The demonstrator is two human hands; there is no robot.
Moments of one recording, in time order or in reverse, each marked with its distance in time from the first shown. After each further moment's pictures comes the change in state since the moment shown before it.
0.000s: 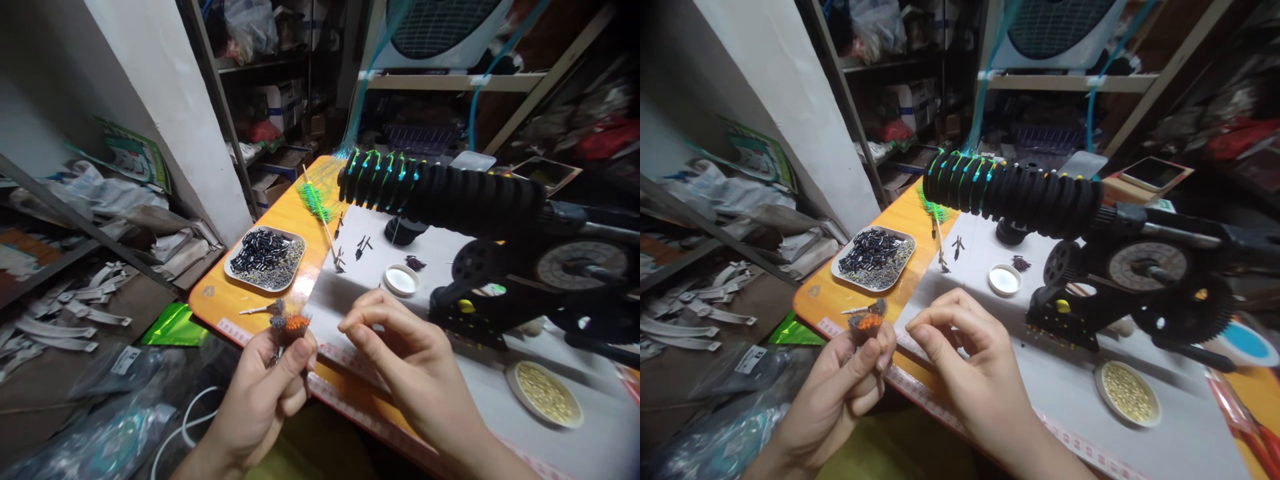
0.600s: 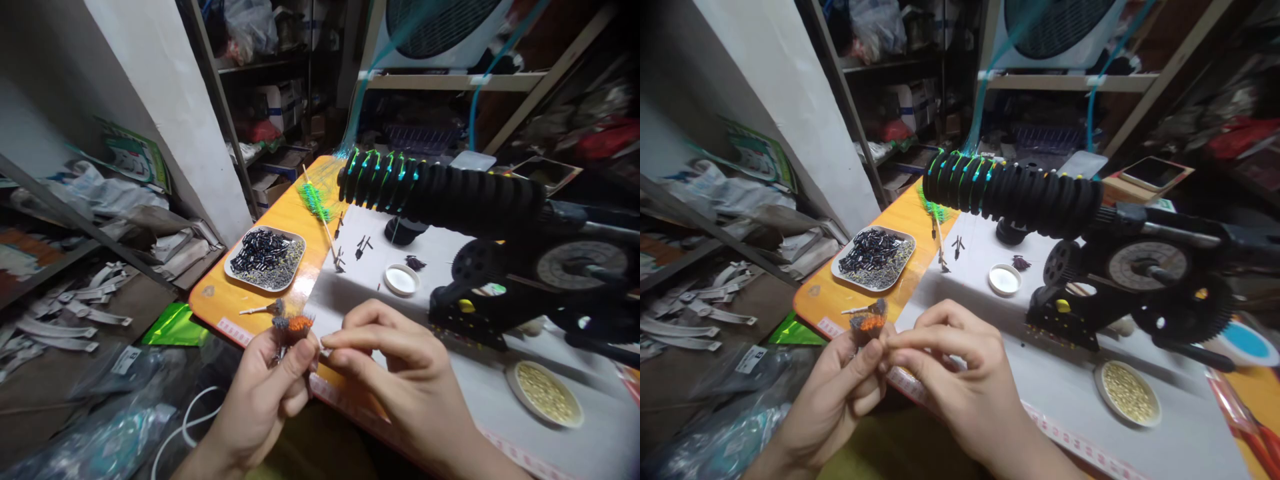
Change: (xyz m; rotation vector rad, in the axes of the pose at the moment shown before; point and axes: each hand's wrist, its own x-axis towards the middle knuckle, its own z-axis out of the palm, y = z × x) left_hand 0.001 -0.003 -0.001 -0.025 -0.026 0.026; right_hand -0.004 0.000 0.002 -0.040 -0.053 -0.106
